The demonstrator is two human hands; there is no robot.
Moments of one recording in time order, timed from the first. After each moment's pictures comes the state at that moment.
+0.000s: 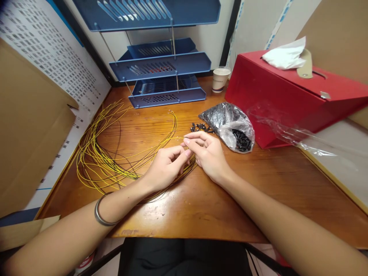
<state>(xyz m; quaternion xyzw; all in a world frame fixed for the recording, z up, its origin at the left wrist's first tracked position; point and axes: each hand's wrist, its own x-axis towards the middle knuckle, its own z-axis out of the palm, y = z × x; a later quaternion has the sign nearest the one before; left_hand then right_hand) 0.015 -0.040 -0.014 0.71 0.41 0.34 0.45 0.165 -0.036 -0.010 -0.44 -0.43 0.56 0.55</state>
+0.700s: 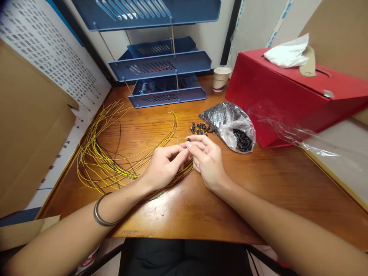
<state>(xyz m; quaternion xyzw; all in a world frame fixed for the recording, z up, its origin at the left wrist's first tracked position) 0.013 -0.040 -0.008 0.73 0.42 0.35 0.41 0.154 -0.050 -0.017 -0.40 -0.34 0.59 0.61</state>
